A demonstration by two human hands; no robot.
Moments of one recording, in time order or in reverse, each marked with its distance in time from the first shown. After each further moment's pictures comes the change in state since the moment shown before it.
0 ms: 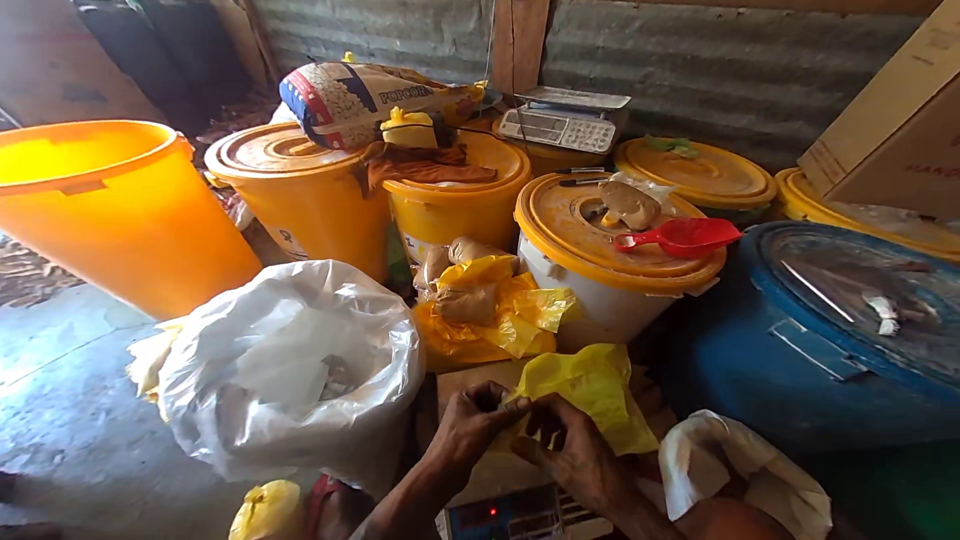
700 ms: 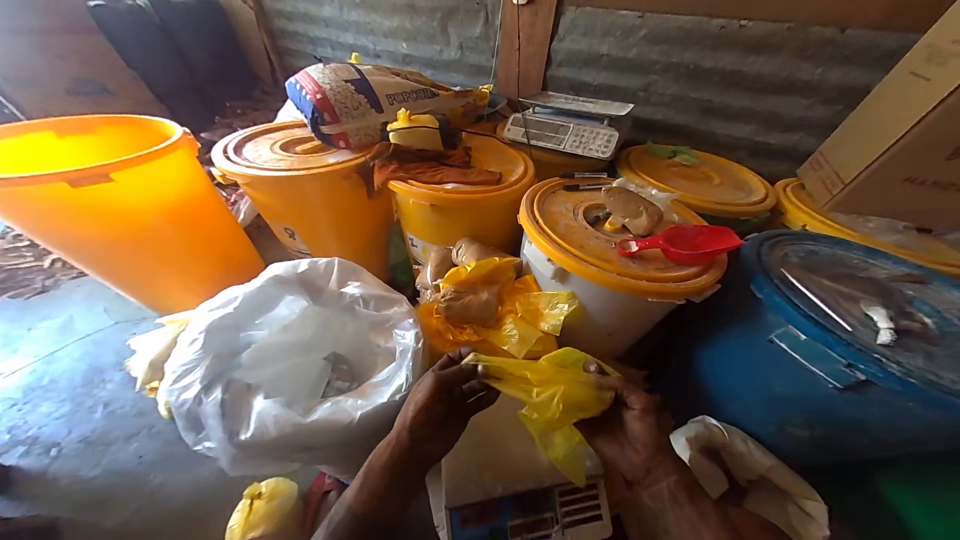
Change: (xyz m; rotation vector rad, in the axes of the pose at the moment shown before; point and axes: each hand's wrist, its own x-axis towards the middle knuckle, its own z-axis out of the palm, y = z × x) left_hand 0.004 0.037 -0.023 -0.602 0.145 -0.117; right_hand 0.022 -0.007 -0.040 1.360 0.179 0.304
